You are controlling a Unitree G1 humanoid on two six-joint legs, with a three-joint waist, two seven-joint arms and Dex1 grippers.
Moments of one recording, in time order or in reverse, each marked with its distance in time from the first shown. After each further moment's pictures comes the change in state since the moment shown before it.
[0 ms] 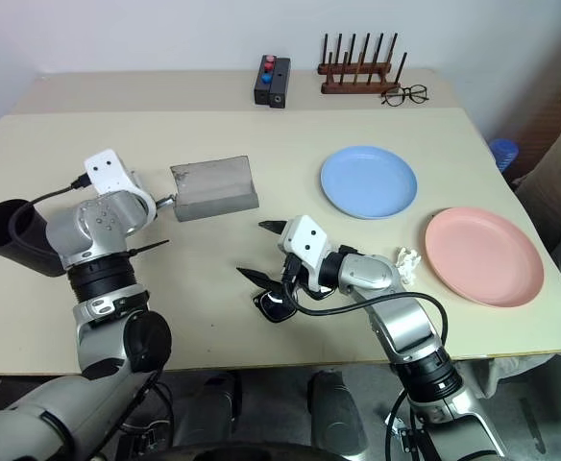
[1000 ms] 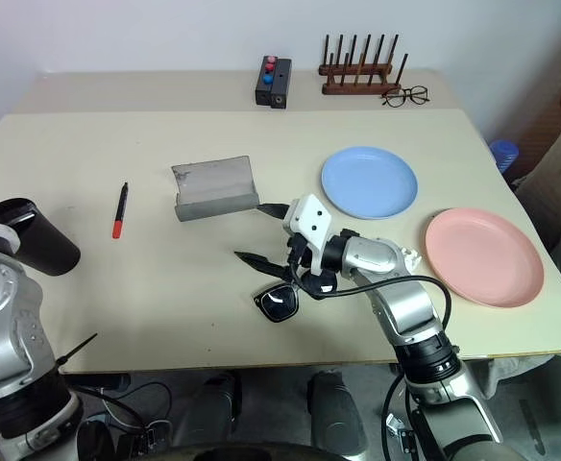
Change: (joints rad) left arm 0.628 0.146 0.039 -0.621 0.121 -0.547 -0.090; right arm -0.097 0.034 -0.056 0.036 0.115 0.006 0.062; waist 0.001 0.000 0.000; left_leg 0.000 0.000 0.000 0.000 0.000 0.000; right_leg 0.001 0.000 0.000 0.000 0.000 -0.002
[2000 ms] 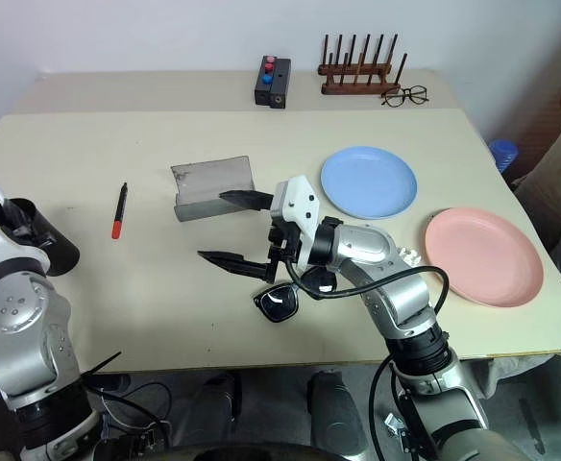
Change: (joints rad) left arm 0.051 -0.097 -0.031 0.083 0.013 -0.106 0.024; right arm -0.058 0.028 0.009 -0.098 0.131 0.074 0.036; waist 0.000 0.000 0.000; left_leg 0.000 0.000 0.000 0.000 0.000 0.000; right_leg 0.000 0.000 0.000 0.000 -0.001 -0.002
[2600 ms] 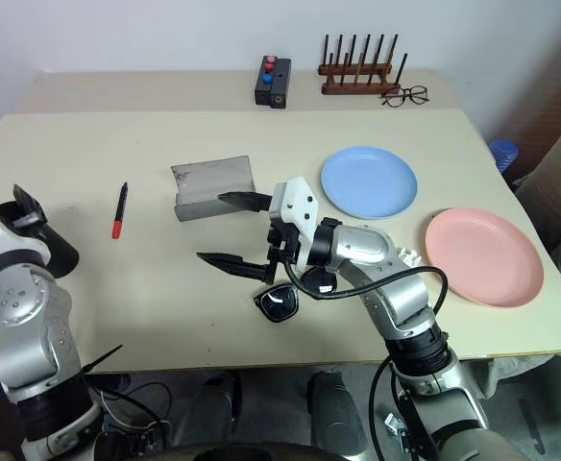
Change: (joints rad) left arm -0.064 0.028 -0.018 -0.001 0.001 0.006 0.001; right arm 0.001 0.000 0.005 0.000 -0.002 0.000 -0.002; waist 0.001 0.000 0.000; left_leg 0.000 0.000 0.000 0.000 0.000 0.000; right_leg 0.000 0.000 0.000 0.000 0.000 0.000
